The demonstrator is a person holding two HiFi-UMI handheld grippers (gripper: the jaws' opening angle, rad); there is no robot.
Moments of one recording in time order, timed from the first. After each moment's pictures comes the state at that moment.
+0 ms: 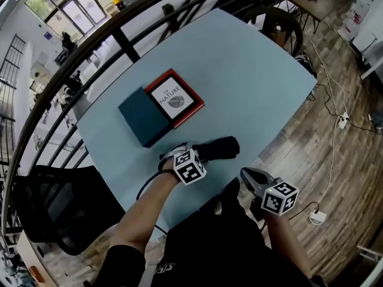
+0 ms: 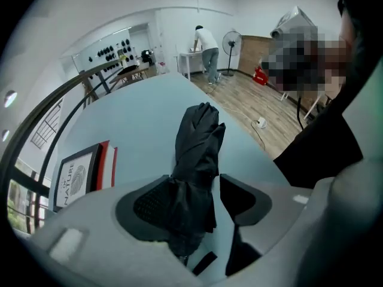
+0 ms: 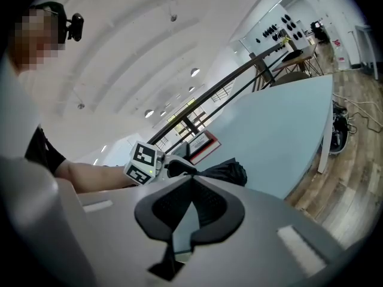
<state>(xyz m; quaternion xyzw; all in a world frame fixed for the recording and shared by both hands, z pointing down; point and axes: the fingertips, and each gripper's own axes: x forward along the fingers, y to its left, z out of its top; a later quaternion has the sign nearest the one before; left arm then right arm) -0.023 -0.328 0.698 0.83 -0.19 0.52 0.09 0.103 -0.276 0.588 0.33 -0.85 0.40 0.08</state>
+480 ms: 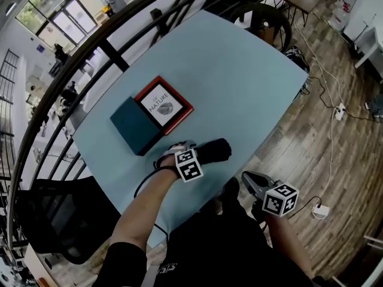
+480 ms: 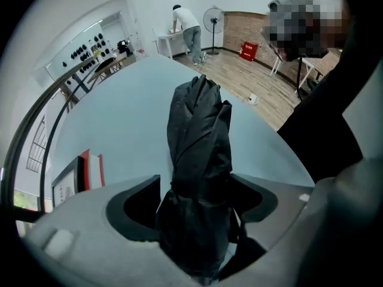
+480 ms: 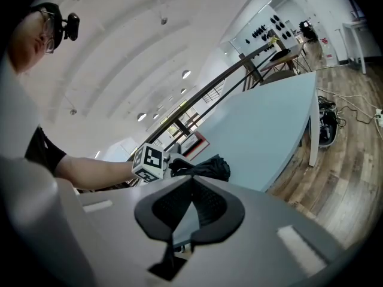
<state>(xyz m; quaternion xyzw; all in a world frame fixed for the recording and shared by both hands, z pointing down) -0.014 -0.339 0.738 0.79 -0.11 0.60 0.04 0.141 -0.274 0.602 0.36 -0.83 0.42 0.08</state>
